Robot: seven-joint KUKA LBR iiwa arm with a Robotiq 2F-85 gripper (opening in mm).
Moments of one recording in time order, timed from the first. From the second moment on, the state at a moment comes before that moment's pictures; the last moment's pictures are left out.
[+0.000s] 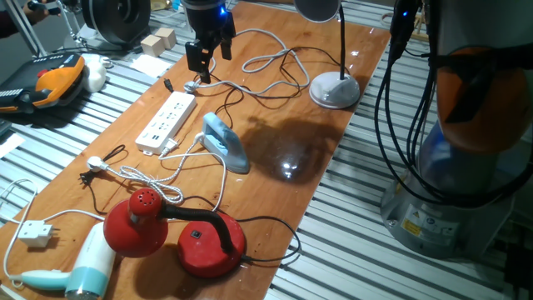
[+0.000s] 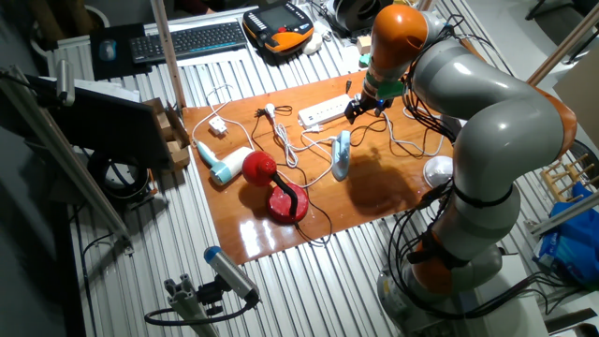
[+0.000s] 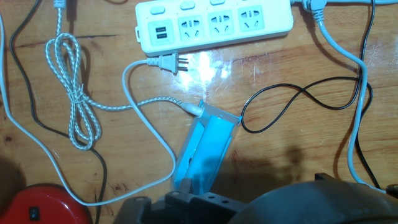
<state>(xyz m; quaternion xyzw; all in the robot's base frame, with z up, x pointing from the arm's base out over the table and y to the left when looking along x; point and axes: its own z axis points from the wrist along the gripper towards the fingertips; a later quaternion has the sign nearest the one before) 0.515 0.001 0.236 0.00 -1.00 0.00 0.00</state>
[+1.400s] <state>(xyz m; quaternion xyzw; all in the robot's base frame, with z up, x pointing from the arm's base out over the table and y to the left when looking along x) 0.516 0.005 0.239 0.04 -1.00 0.01 0.01</state>
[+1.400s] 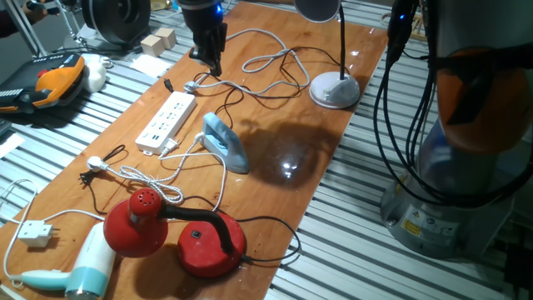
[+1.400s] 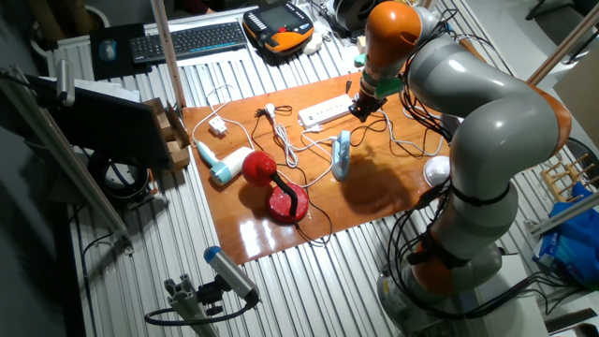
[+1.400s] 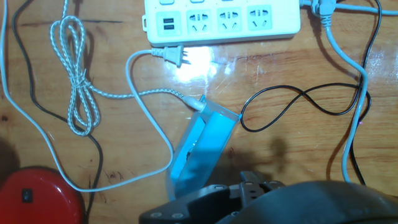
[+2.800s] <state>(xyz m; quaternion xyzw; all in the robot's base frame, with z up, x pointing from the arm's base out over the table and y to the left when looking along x) 0.520 -0.001 0.247 0.04 -1.00 0.02 -0.01</state>
